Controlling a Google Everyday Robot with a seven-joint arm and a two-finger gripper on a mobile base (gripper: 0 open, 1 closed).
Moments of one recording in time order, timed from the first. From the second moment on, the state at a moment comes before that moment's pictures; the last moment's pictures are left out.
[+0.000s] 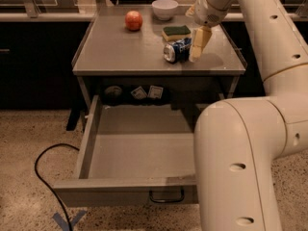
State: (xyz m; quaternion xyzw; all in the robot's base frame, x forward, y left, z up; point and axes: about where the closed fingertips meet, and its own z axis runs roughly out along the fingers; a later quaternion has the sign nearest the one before) arm 0.768 -0.129 0.906 -0.70 0.67 -0.01 0.25
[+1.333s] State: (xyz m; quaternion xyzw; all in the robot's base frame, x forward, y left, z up) arm 0.793 -0.100 0.859 -0.73 0.64 0.00 0.24
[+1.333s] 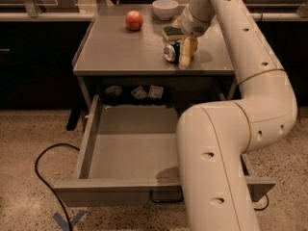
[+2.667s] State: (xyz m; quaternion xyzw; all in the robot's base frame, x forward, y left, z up) arm 0.801 -0.103 0.823 -0.72 0.65 0.02 0.22
